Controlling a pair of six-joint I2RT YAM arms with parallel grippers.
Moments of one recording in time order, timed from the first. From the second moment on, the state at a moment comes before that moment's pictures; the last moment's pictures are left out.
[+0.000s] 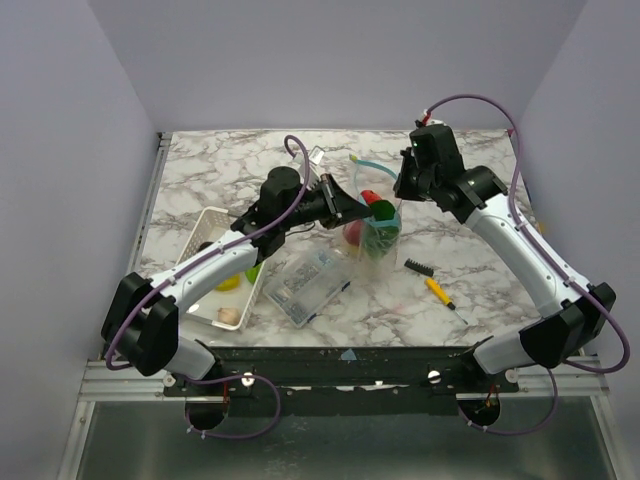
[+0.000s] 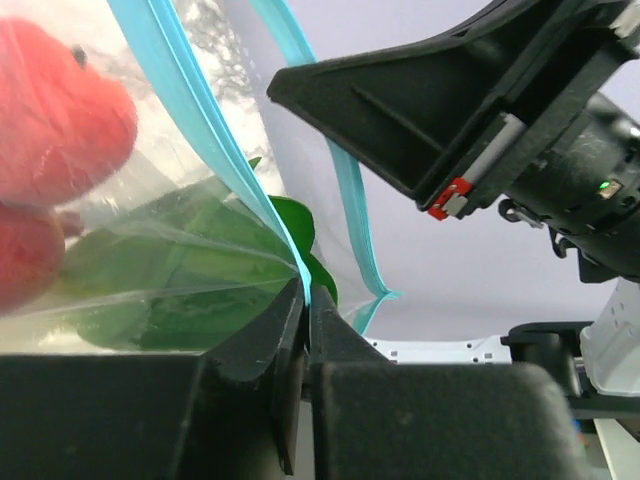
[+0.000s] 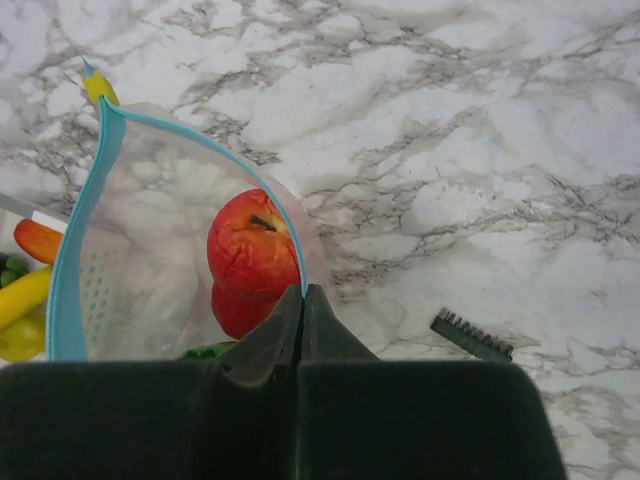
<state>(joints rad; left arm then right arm) -0.64 1.43 1.05 0.24 0.52 -1.13 0.52 1.45 1.53 -0.78 0.24 0.48</state>
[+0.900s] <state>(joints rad) -0.47 0.84 0.81 -0.35 0.08 -0.73 0.51 1.43 1.37 -0.41 0.13 0.29</state>
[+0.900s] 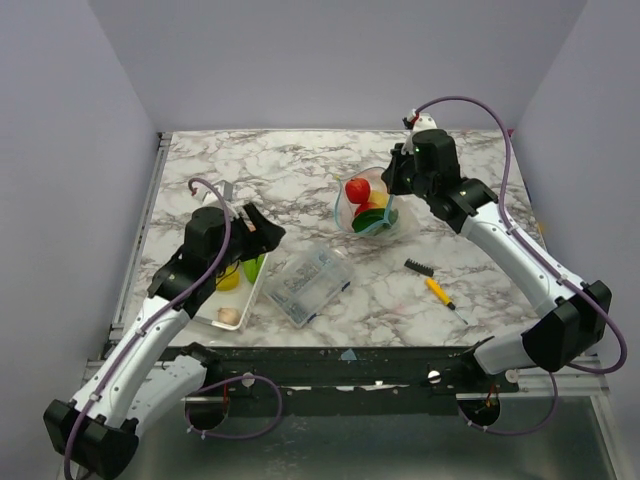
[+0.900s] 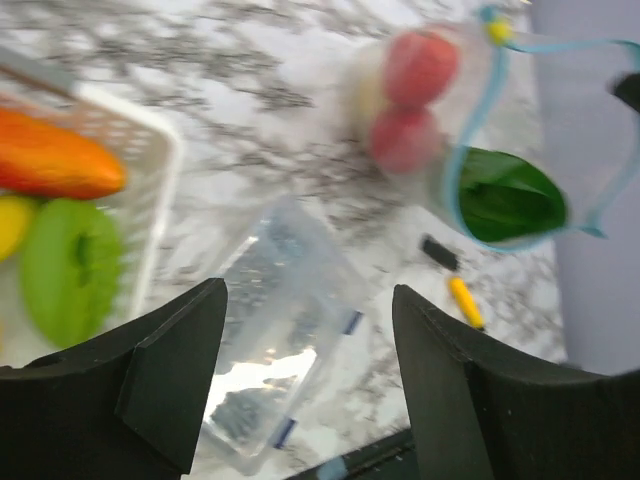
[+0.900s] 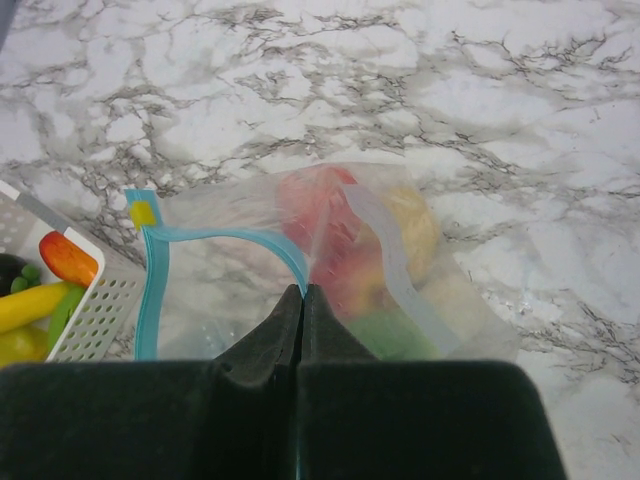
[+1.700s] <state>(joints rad) -0.17 0.98 0.65 -0.58 -0.16 -0.79 0.51 1.42 1.37 -0.42 0.11 0.30</state>
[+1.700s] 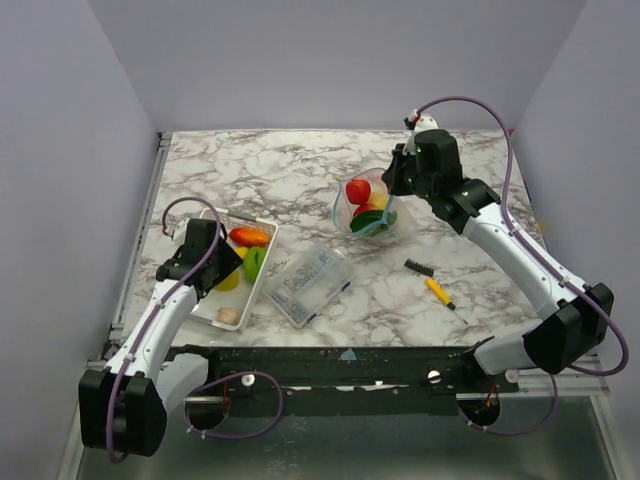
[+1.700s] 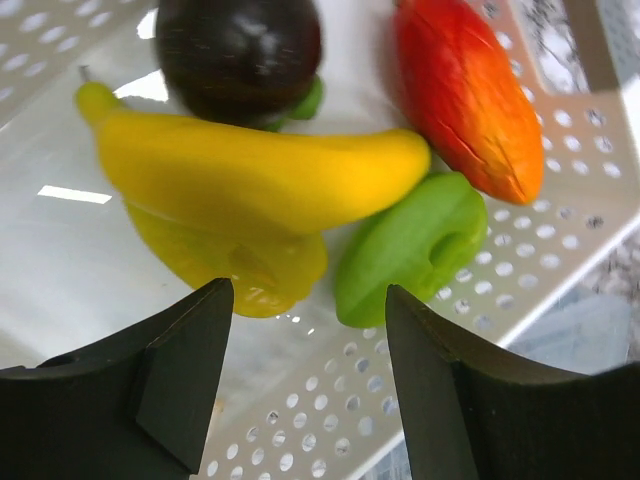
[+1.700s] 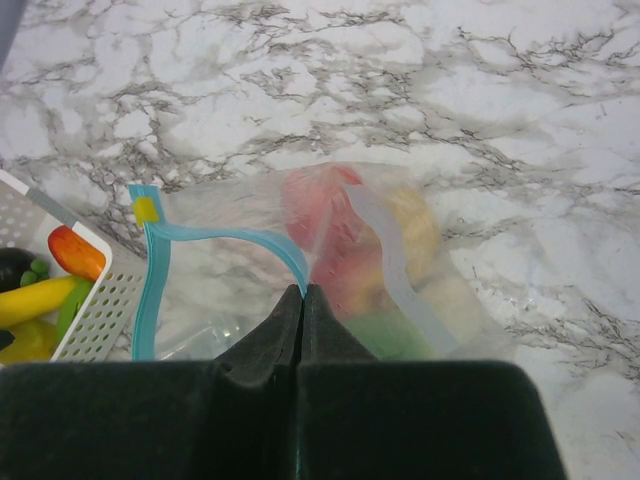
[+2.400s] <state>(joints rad) 0.02 1.04 0.47 -0.42 -0.09 -1.15 0.51 1.41 1.37 -0.43 0.10 0.30</state>
